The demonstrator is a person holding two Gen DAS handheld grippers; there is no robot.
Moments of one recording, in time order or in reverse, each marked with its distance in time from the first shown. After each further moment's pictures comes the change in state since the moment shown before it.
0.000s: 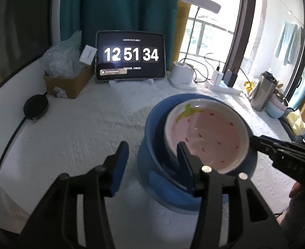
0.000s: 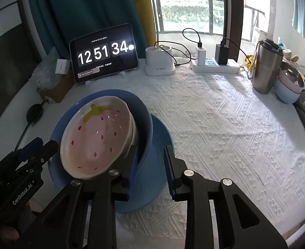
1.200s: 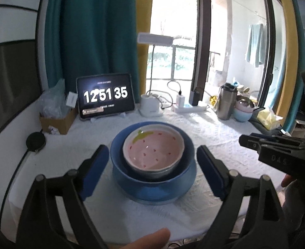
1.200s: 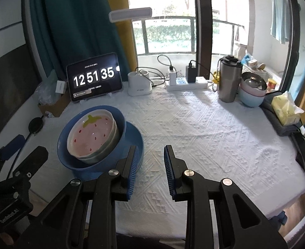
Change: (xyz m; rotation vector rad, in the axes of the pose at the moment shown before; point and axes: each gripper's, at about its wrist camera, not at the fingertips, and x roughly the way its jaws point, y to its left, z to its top) left arm -0.105 -0.053 -0.010 0.153 -0.219 -0.105; right arm -0.102 -0.030 -0.033 0.041 -0.163 -0.091
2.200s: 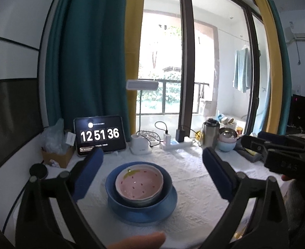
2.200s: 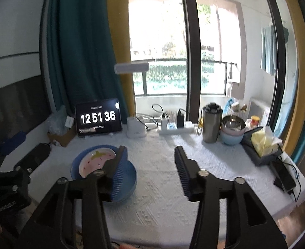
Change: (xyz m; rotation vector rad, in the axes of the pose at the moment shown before) left arm -0.071 -0.020 0.029 0.021 -0.243 -0.050; right arm -0.108 -0.012 0.004 -0.041 -0.303 -0.017
